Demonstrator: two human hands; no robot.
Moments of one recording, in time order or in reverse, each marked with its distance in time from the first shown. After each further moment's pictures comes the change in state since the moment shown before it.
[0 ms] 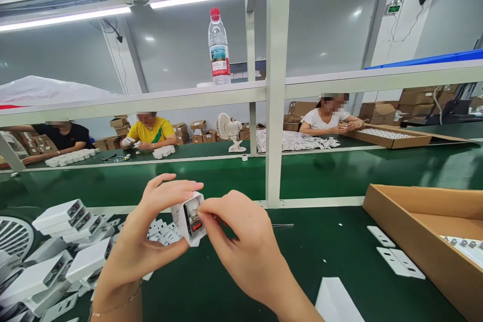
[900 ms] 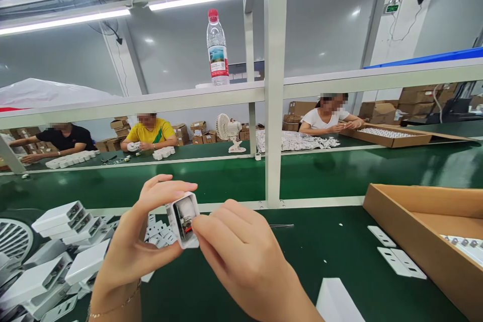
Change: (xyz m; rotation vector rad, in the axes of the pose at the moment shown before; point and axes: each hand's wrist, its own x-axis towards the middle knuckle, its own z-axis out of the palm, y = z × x) left_hand 0.000 -0.002 0.000 -0.074 0.053 0.009; right_hand -0.003 -0.007 -0.007 -0.148 -0.017 -0.270
